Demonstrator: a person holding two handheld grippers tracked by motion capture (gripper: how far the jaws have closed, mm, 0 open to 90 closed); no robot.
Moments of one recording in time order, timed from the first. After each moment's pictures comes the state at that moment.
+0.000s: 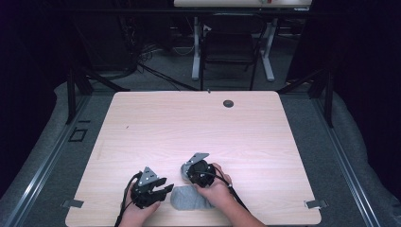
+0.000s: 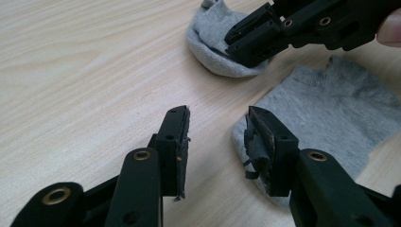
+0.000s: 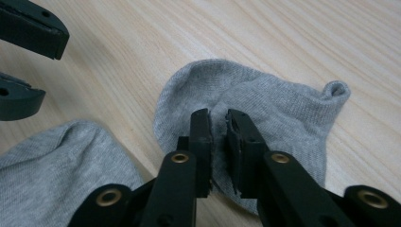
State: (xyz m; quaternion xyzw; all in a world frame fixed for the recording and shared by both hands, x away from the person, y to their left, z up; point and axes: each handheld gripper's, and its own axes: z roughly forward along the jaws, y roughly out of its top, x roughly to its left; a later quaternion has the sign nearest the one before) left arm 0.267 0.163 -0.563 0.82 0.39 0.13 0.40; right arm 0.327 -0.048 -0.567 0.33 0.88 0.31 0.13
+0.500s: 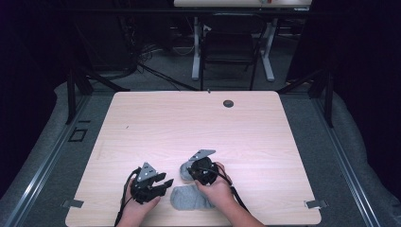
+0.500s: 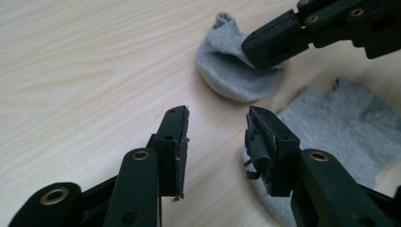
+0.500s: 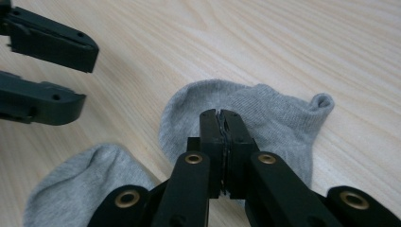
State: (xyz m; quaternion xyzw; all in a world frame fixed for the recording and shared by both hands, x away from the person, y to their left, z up) left arm 0.278 0.162 -0.553 0.81 0.40 0.14 0.41; right arm 0.327 -0.056 -0.554 0.37 0.85 0.36 0.11
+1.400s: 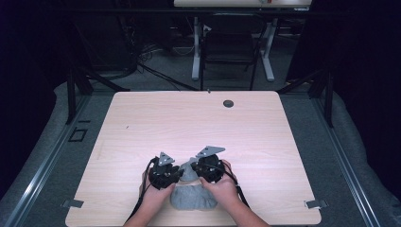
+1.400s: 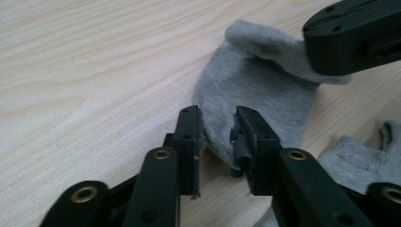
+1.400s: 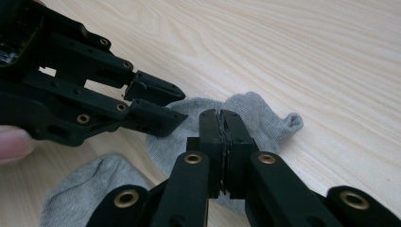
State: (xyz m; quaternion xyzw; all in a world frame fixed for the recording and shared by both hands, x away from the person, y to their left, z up) left arm 0.320 0.121 -0.570 0.81 0.44 0.13 0.37; right arm 0.325 -0.073 -0.538 0.37 0.83 0.39 0.11
